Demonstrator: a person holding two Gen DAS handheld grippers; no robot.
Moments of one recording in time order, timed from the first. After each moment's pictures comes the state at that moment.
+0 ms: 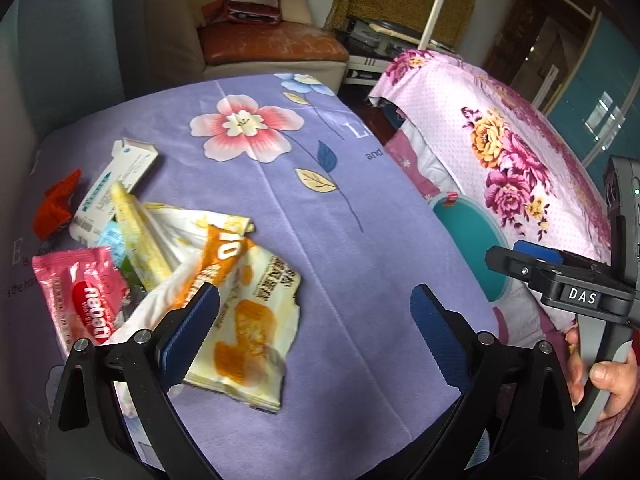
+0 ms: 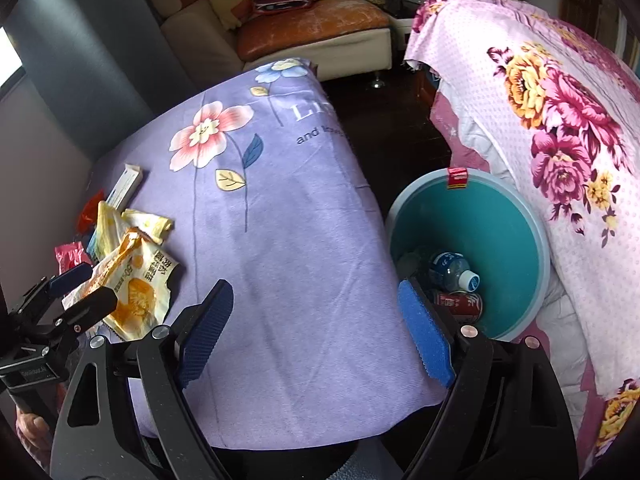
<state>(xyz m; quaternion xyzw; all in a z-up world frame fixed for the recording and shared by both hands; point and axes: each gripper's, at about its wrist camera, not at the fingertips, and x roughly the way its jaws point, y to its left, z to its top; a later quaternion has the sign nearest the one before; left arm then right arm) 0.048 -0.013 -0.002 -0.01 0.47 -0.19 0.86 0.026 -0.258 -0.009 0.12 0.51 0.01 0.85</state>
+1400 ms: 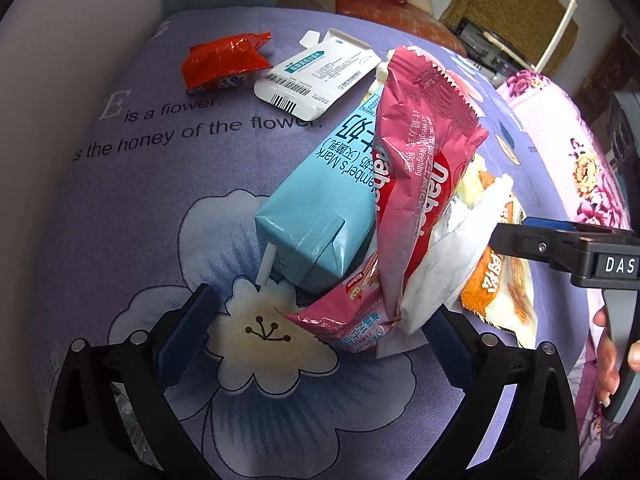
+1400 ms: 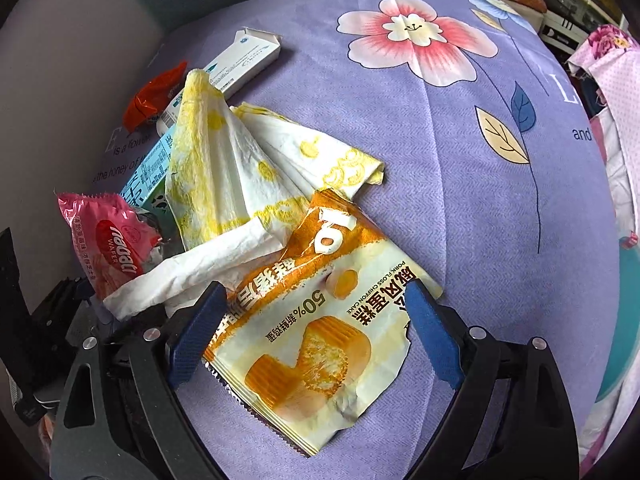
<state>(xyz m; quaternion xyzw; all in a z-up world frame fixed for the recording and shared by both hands) 0.042 0.150 -0.093 -0.08 0.53 -0.05 0.84 0.111 -0.055 -0.075 0.03 0.61 0.16 0.78</state>
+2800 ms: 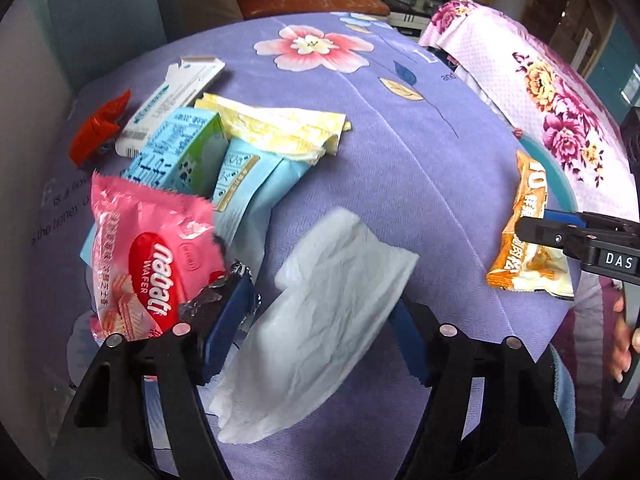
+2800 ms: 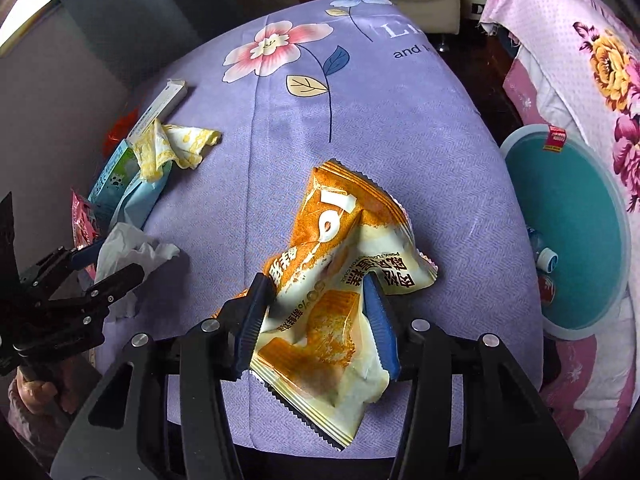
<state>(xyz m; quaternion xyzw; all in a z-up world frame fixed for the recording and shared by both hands) 0.026 0.032 -0.078 0.04 0.53 -0.13 0.84 0.025 -0.203 -0.073 0.11 0.55 0.11 0.82</state>
